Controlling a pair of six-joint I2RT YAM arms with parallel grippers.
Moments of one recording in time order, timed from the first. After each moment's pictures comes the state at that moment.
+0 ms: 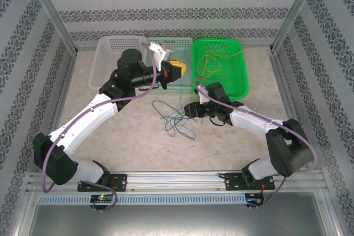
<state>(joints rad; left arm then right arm) -0.55 1.38 1.30 -0.01 0.57 -0.21 0.49 1.46 0.77 -0.12 -0.41 0.35</state>
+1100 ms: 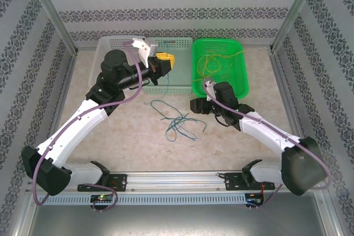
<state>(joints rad) -0.51 1.27 1.28 0.00 0.47 -0.21 0.48 1.25 0.75 -0.15 -0.25 0.35</state>
